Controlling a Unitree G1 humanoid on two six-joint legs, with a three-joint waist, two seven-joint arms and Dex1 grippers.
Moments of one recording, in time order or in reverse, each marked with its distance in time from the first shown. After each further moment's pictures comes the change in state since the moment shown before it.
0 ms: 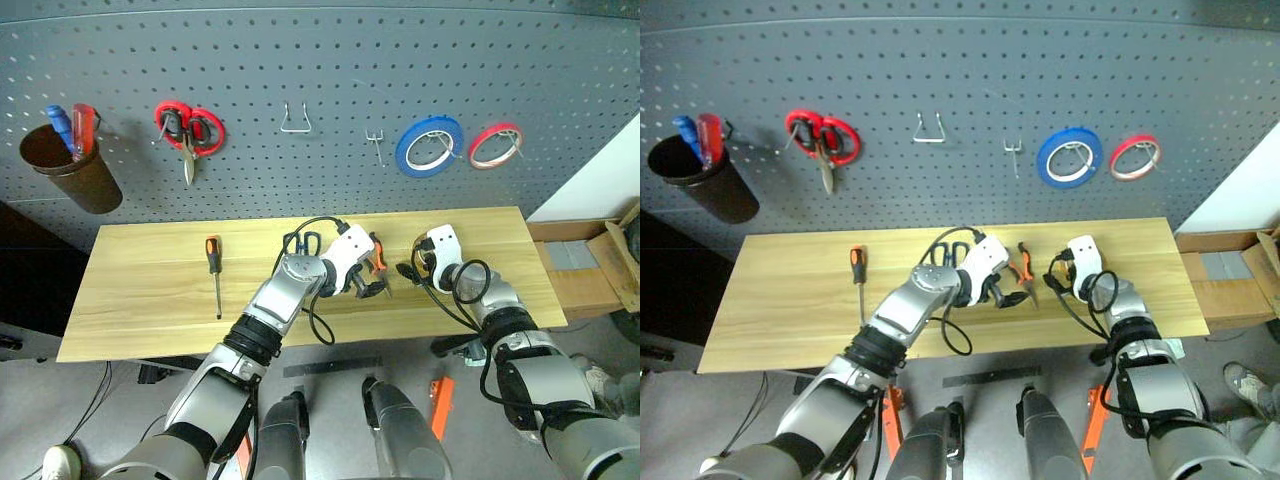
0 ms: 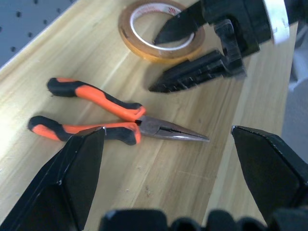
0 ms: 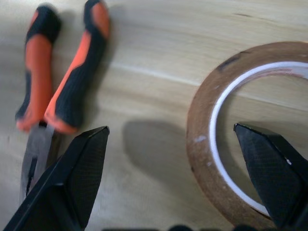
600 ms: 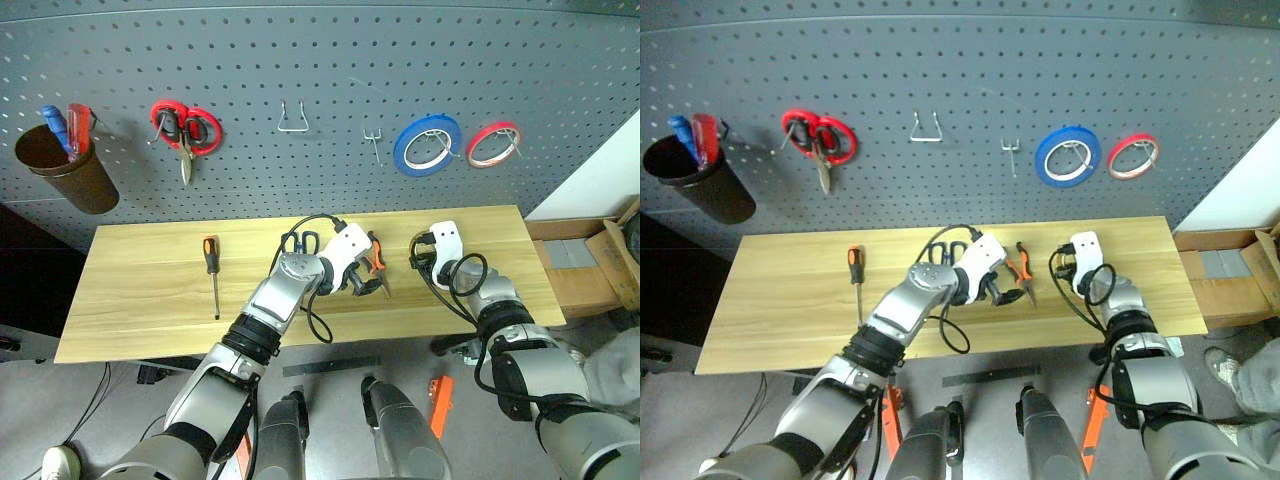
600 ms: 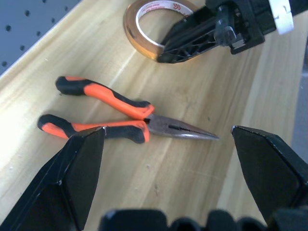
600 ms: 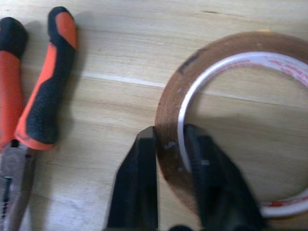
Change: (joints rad) left arm -0.001 0.003 0.022 0.000 0.021 -0.012 0.020; right arm -0.008 0.011 -0.016 0.021 -0.040 -0.020 -0.045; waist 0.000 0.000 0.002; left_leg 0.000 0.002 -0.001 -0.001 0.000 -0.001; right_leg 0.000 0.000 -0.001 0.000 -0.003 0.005
